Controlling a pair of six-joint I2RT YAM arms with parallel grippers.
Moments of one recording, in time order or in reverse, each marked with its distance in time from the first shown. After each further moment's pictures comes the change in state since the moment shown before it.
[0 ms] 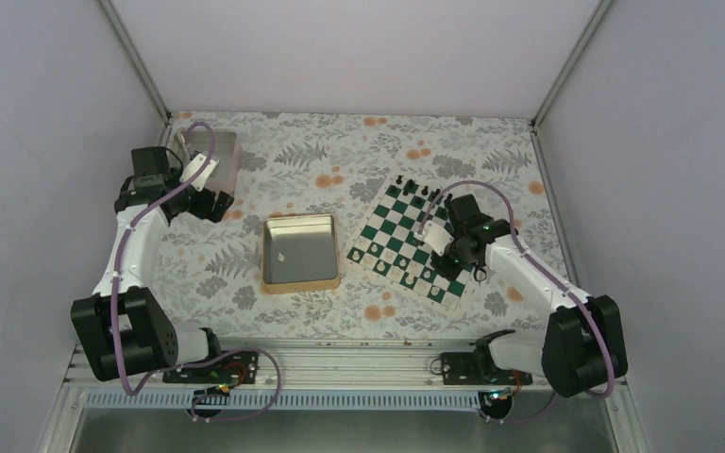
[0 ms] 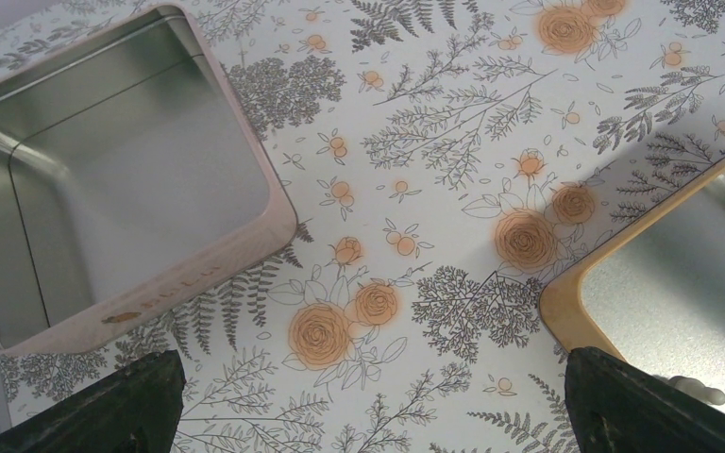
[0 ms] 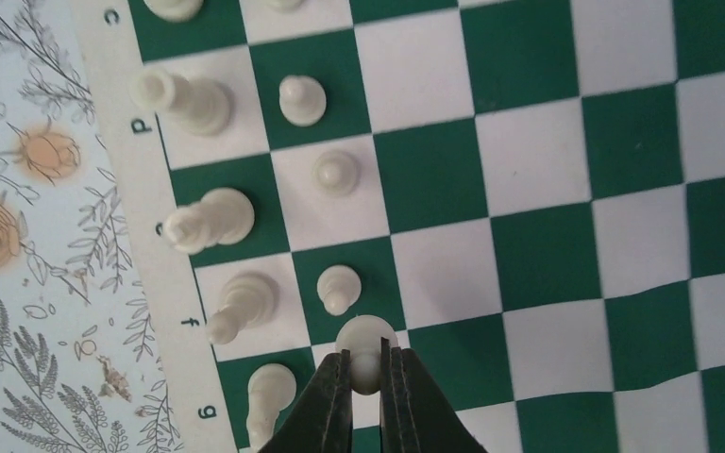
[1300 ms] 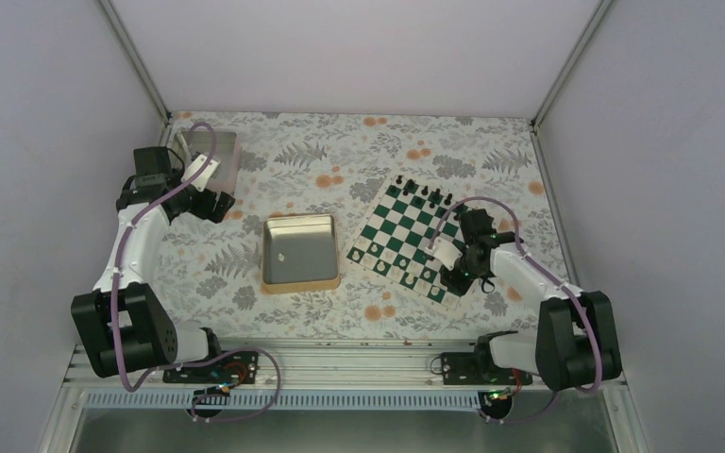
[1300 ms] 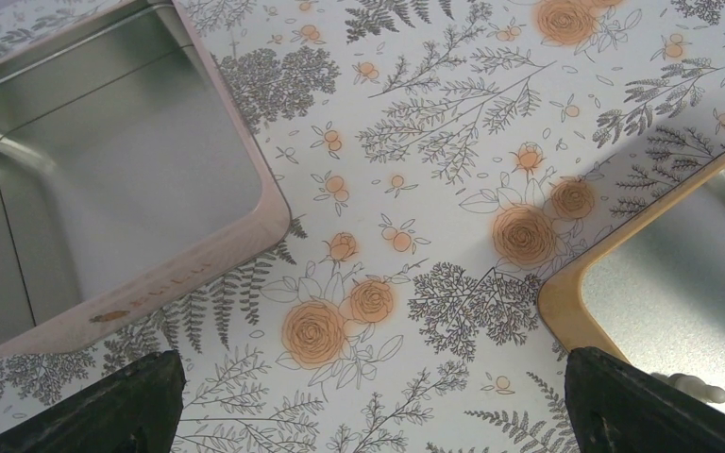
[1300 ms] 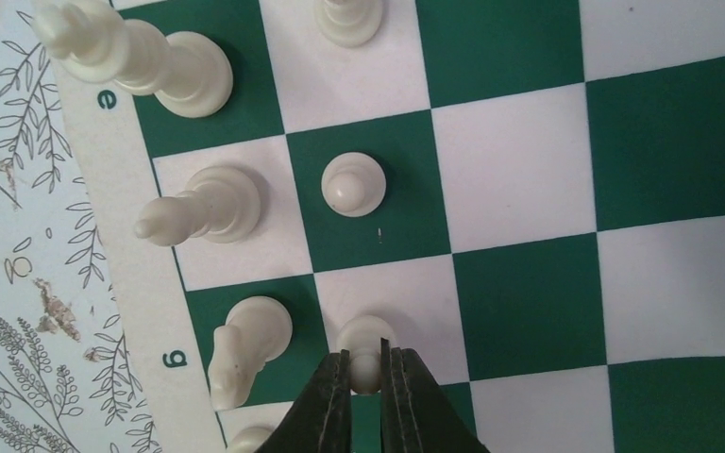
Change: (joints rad) left arm -0.005 0.018 0.000 0.000 -0.002 0.000; right arm -0.140 0.016 -0.162 0.057 -0.069 -0.140
